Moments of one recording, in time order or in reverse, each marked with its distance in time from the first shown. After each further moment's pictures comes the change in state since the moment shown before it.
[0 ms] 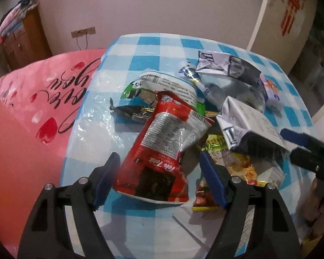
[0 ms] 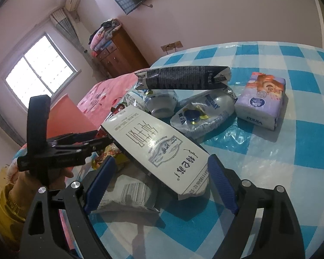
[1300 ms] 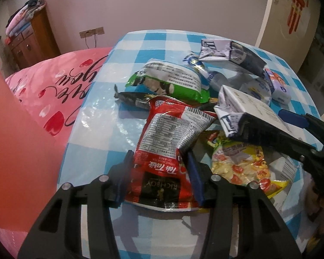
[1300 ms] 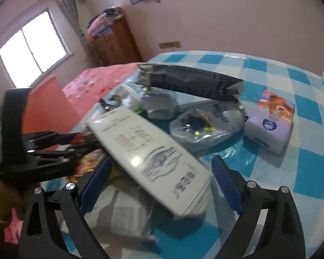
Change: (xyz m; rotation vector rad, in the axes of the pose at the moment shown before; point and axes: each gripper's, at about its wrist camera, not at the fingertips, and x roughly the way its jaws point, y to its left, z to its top) left arm 0.001 -0.003 -0.015 -0.029 -0.011 0.066; right arm 0.037 0.016 0.016 -0.151 0.035 -0.132
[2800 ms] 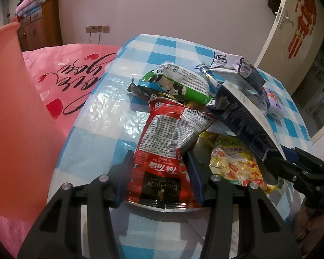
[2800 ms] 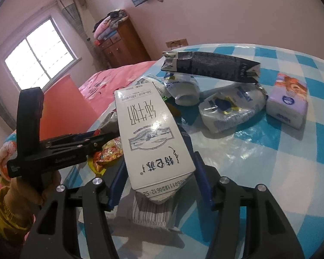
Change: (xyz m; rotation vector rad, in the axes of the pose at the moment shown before) left arm -0.010 0.026 -0.019 -0.129 -0.068 -0.100; right arm -0.019 0.025 -0.028 0.062 -0.025 0.095
